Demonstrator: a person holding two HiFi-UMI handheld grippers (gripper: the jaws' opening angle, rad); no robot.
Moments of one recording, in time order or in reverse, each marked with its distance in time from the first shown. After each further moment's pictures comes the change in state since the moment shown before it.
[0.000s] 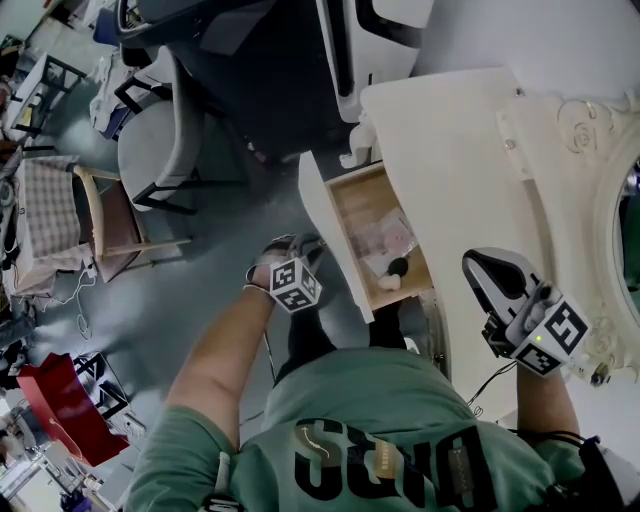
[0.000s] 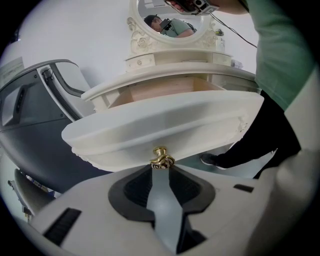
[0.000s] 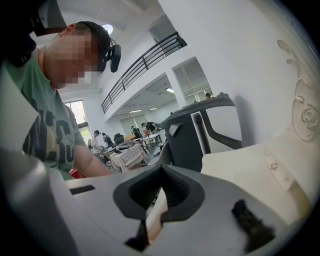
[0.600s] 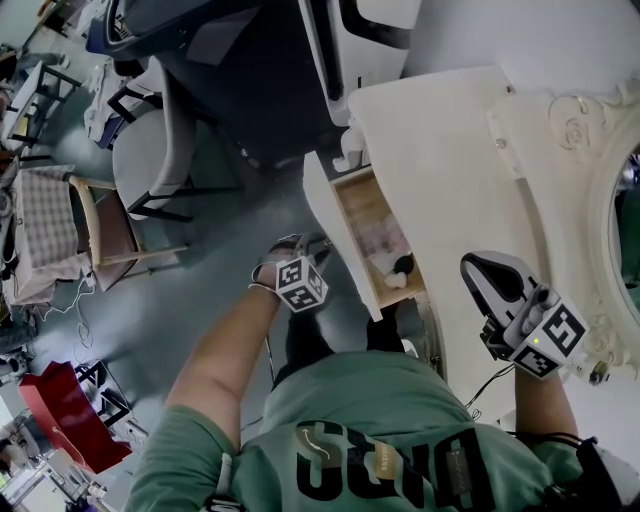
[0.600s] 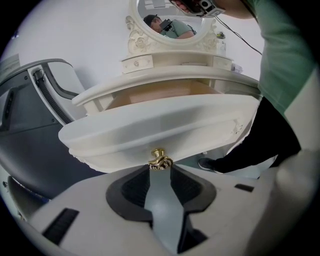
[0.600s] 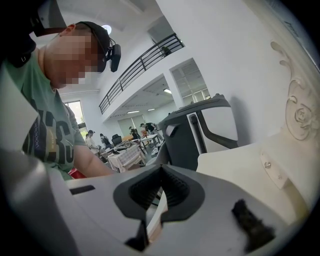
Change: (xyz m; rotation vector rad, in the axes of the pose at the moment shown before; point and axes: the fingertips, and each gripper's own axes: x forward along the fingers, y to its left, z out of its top) left arm 0.015 -0.002 0.032 0.007 -0.018 -0.045; right arm -0.013 -0.010 -0.003 0.012 -0.009 -0.025
